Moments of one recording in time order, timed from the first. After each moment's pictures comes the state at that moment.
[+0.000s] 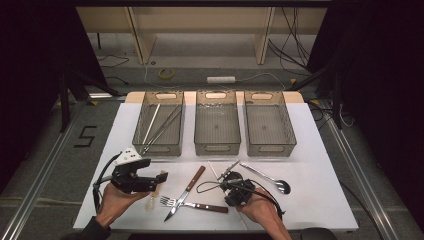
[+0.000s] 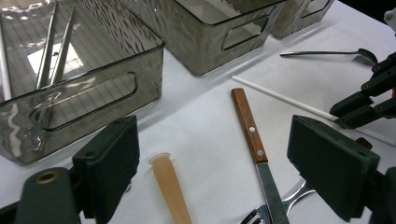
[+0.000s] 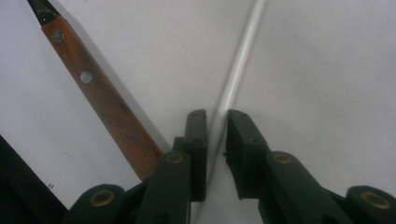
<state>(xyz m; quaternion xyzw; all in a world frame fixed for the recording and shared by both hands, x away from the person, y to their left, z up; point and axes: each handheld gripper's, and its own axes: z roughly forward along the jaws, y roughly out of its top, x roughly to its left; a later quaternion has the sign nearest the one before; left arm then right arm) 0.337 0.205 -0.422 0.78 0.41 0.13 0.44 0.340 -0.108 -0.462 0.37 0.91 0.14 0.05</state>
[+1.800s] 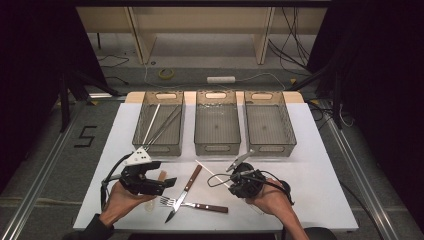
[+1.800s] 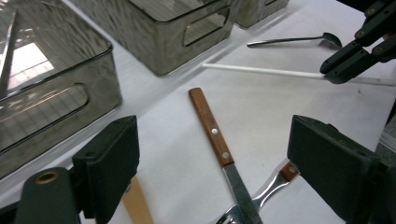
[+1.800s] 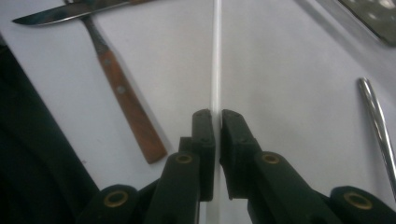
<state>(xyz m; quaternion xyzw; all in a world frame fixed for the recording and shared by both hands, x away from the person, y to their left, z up) 0.338 0.182 -0.418 0.82 0.36 0.10 0.44 0.343 -0.130 -0.421 0.32 0.92 0.21 0.04</state>
